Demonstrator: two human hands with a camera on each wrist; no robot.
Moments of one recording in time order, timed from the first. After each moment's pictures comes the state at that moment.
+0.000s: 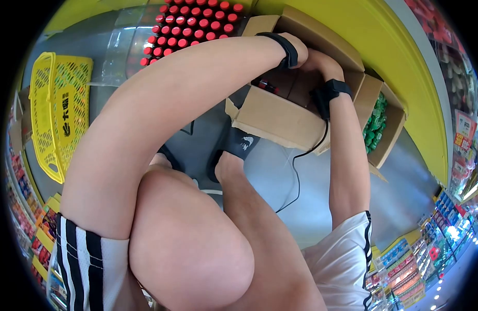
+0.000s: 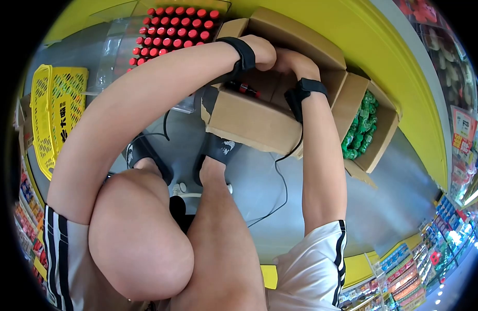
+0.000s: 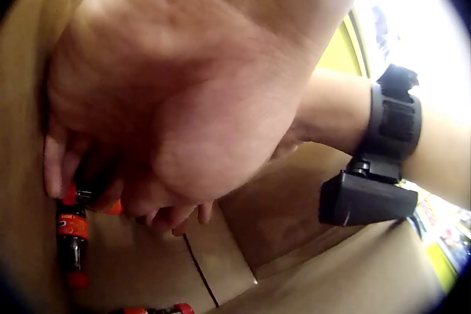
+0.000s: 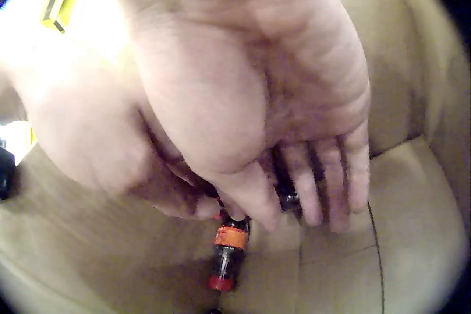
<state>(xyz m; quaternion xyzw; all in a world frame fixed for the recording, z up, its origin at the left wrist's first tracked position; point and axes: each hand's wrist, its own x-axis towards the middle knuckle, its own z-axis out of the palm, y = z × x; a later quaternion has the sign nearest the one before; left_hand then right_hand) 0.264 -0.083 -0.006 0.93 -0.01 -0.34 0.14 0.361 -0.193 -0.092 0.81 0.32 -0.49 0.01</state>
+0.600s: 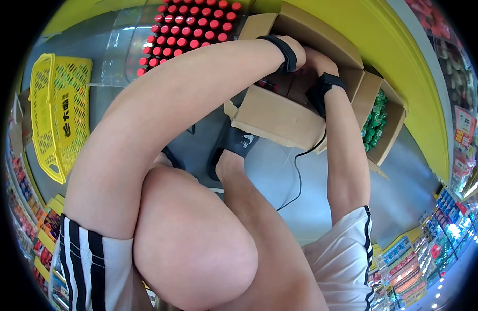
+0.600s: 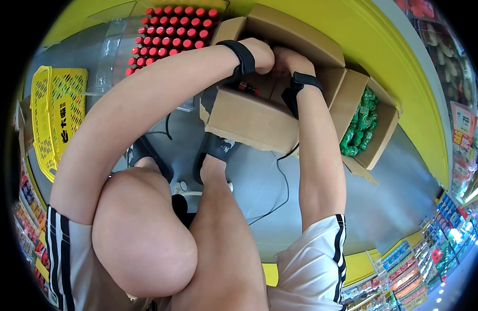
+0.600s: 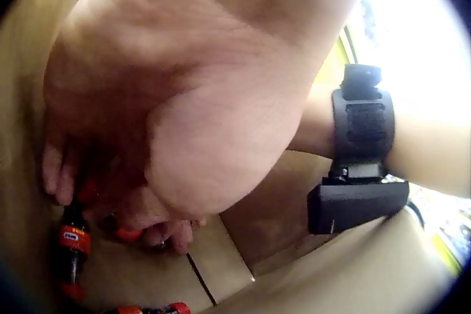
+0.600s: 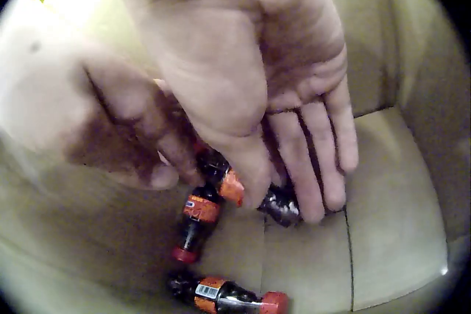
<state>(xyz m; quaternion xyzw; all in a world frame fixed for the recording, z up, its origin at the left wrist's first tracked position) 0.259 -0.093 -0.025 0.92 0.04 -0.36 0.18 0.352 -0.192 -0.089 0.80 0.25 -0.54 -0.01</state>
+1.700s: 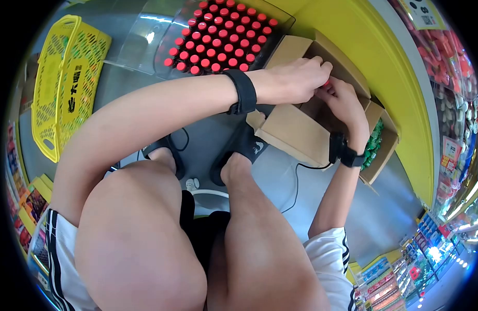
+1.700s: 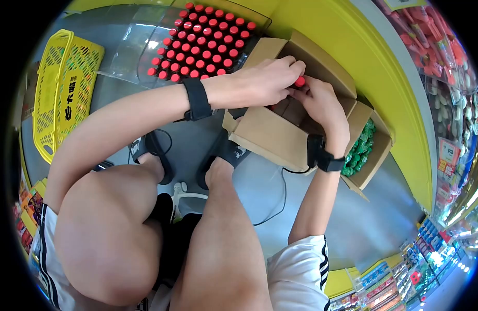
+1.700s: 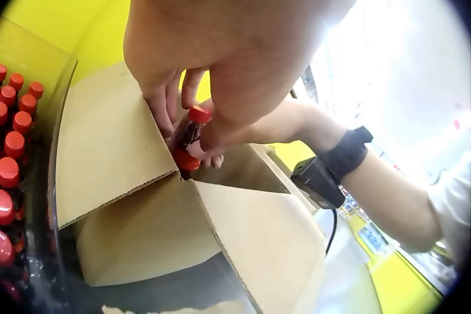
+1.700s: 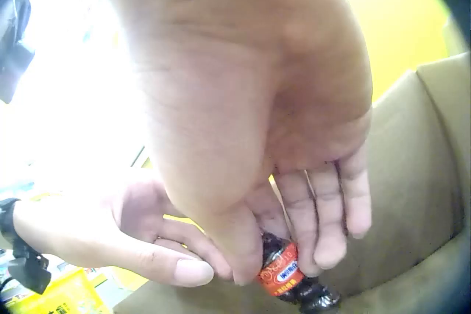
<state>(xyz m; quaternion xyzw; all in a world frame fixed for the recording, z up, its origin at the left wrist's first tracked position) 0.145 -0.061 0.038 0.90 -0.02 0.04 0.44 0.283 -0.226 0.061 0.83 0.42 -0.32 -0.16</state>
